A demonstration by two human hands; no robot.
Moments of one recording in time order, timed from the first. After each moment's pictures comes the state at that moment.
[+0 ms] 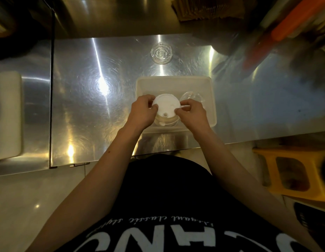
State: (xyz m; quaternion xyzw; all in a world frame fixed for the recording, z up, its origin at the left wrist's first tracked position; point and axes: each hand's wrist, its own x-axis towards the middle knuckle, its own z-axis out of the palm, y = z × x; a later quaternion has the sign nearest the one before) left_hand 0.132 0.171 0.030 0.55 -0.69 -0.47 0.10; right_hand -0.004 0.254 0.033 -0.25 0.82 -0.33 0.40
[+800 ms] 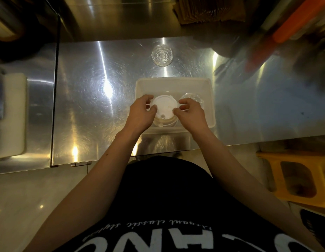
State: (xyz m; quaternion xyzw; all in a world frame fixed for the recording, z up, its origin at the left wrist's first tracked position) left_hand 0.133 0.181 0.034 0.56 -0.67 -0.46 0.12; right_hand -0.008 0.256 0.034 -0.27 0.81 -0.34 0.40
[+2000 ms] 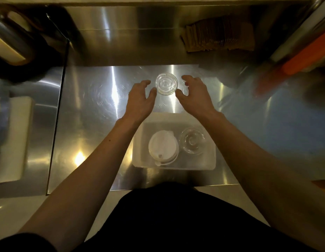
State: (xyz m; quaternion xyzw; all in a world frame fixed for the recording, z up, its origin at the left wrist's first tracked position) left_hand 0.072 0.061 0.043 0.57 -0.71 -0.36 0.20; right_hand -0.091 0.116 0.057 -0.50 0.79 -0.25 0.24
